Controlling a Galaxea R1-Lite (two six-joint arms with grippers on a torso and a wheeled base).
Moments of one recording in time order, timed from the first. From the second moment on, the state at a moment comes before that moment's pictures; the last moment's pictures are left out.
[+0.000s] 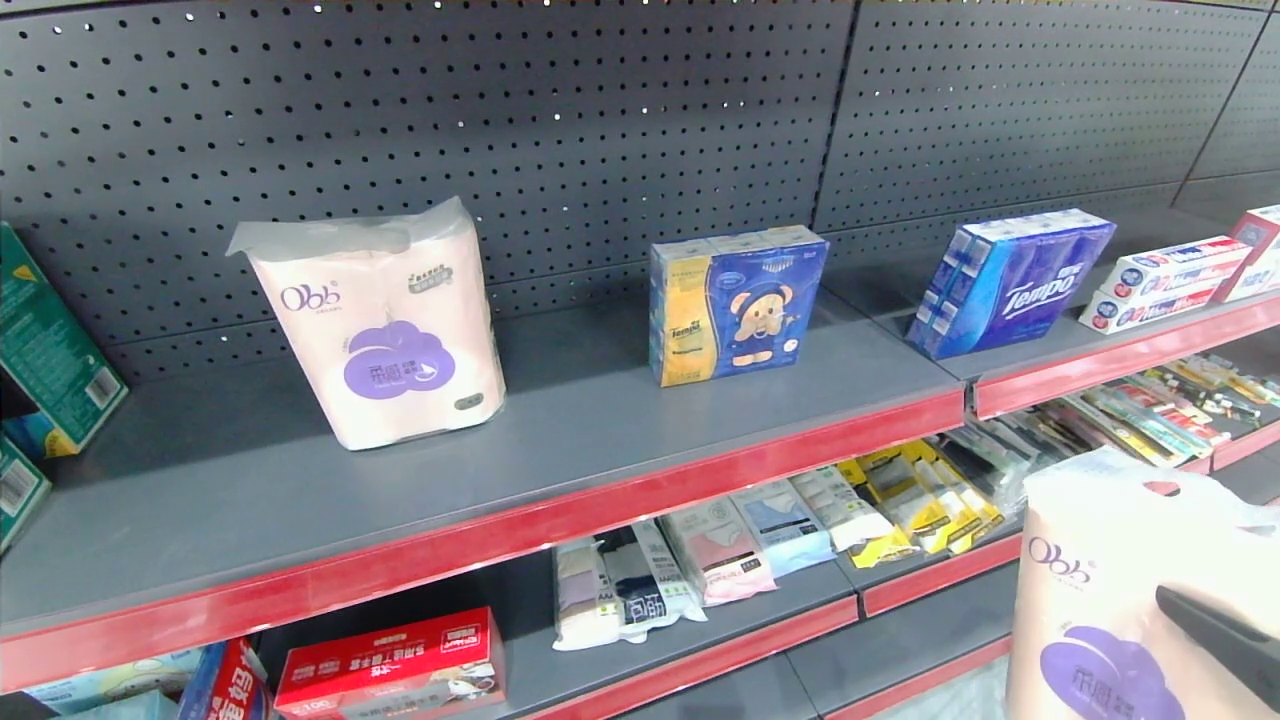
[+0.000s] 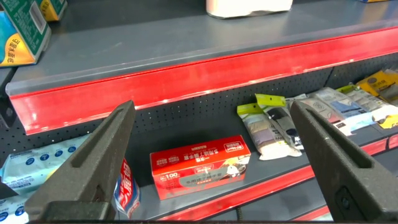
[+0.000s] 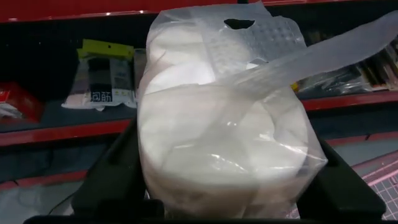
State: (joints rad) left arm 0.00 0.00 0.00 0.00 -0.03 0.00; right arm 0.18 0.75 -0.29 -0.13 -0.06 -0.07
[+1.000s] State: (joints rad) left arm 0.00 0.00 0.00 0.00 -0.03 0.00; right arm 0.08 0.77 -0.32 -0.14 -0.04 -0.11
